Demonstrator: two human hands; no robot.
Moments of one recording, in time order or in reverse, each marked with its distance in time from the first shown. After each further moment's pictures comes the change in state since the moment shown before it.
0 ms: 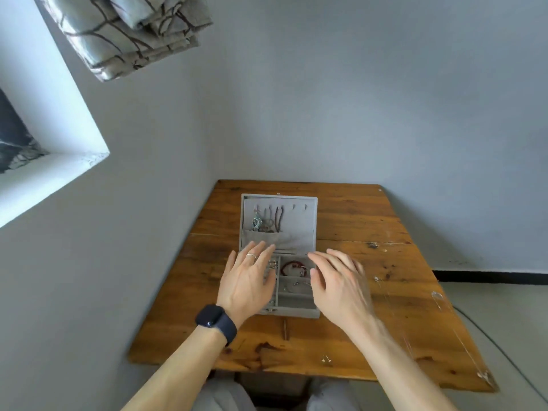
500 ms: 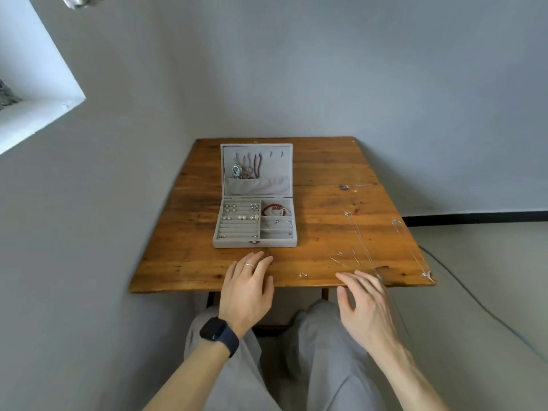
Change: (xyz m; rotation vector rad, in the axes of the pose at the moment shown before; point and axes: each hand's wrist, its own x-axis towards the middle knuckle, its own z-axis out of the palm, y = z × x) left_hand -0.145 0.041 0.040 -0.065 0.014 0.018; right_hand -0.194 0.026 -0.036 0.107 -0.048 0.284
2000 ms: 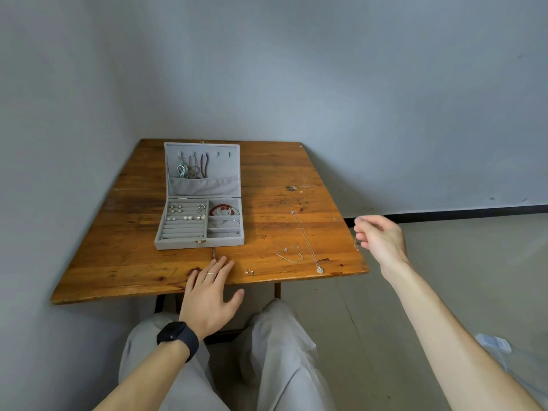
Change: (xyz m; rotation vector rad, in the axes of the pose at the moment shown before) left_hand -0.008 0.017 0.037 0.020 -0.204 -0.010; right_hand 0.086 0.069 -0.125 0.664 0.170 0.601
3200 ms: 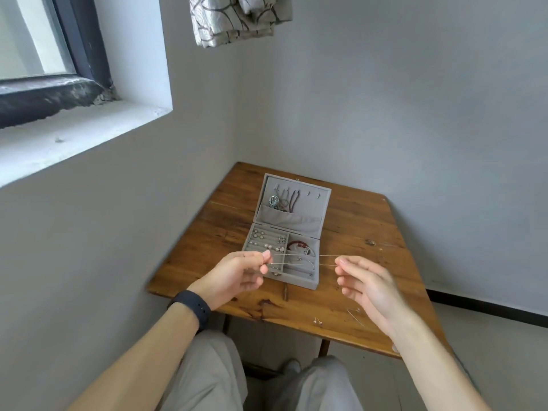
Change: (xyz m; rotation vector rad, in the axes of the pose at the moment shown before) left_hand 0.034 -0.062 -0.149 -1.533 -0.268 -0.323; right_hand -0.052 -0.073 0.143 0.220 -0.734 0.083
